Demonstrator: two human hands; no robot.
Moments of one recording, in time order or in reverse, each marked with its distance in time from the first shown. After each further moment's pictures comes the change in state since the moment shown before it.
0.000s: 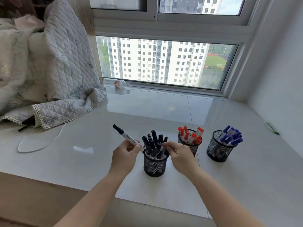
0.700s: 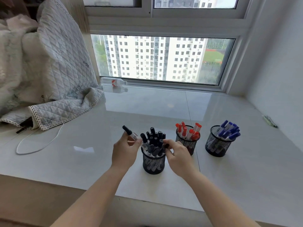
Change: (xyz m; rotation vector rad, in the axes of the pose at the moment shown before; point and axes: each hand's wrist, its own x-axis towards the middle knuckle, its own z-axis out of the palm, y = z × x) left_hand 0.010 0.004 0.009 0.118 0.043 0.107; right_hand -0.012 0.008 0.011 0.025 0.076 -0.046
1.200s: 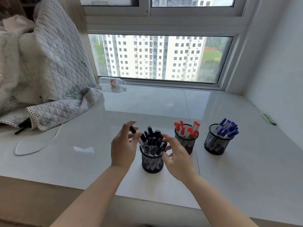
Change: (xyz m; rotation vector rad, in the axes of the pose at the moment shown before) left_hand 0.001 0.010 0.001 0.011 0.160 0.345; right_hand -0.012 0.004 0.004 0.066 0.067 -0.144
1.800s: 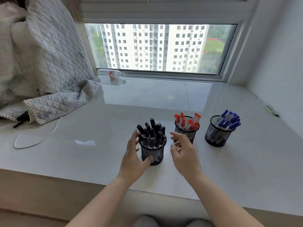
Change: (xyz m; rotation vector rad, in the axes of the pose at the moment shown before) left_hand -0.063 -0.032 0.023 -0.189 -0.373 -0.192; right_hand -0.012 0.024 0.004 0.094 0.196 0.089
